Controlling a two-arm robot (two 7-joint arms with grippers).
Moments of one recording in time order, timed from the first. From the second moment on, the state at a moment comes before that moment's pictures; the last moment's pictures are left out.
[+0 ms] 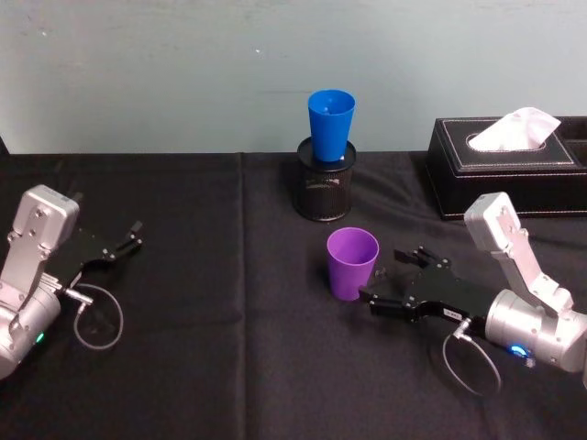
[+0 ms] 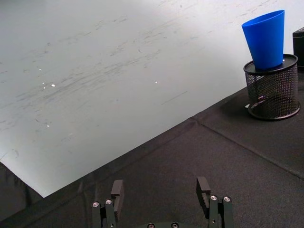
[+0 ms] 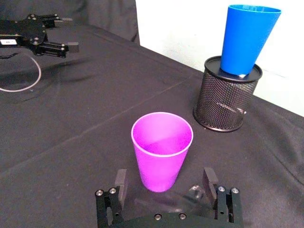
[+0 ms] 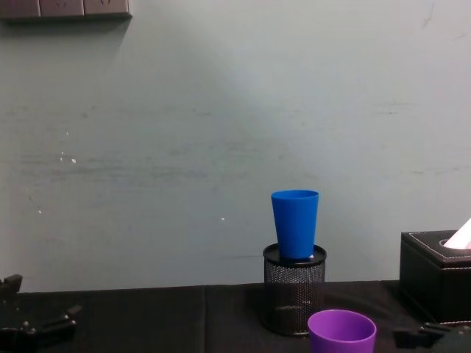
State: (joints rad) left arm -0.20 0.60 0.45 -1.41 -0.25 -0.12 0.03; right arm 0.27 0.57 -0.46 -1.41 0.38 0.06 0.53
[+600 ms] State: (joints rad) left arm -0.20 0.60 0.45 -1.41 -0.25 -0.12 0.03; right arm 0.33 0.48 -0.47 -1.33 0.37 0.08 0.55
